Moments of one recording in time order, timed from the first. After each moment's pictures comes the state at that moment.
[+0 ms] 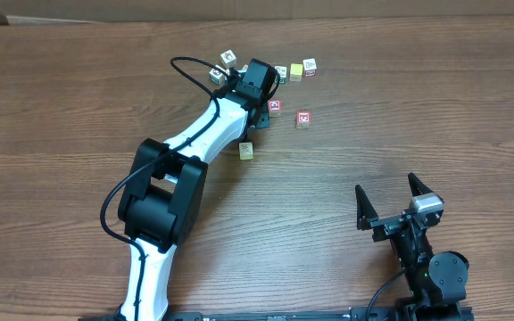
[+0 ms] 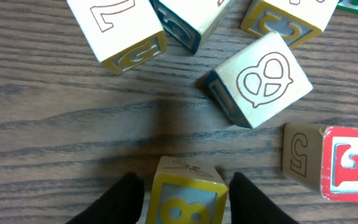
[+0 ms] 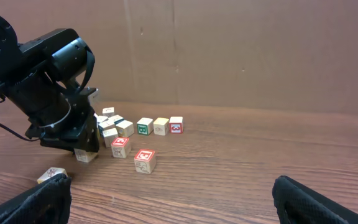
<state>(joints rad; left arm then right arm) -0.46 2.21 1.63 -0.57 -0.22 -0.55 0.11 0.01 0.02 -0.02 -0.12 0.04</state>
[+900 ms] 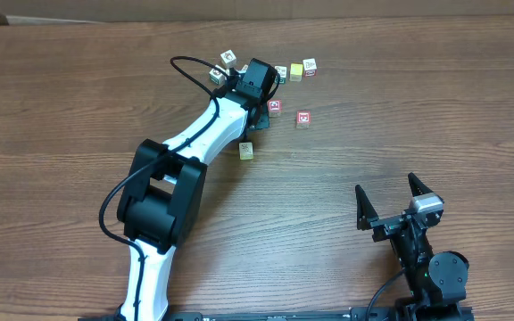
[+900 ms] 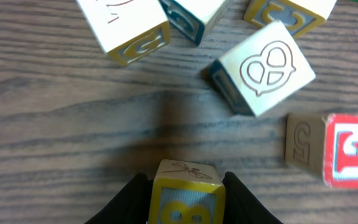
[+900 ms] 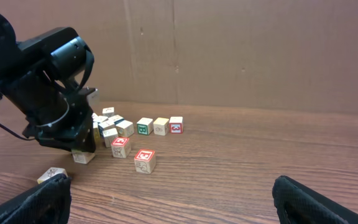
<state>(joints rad) -0.47 2.20 1.64 -0.61 -0.22 -0.54 0.11 0.01 0.02 -0.02 -0.12 0.04</state>
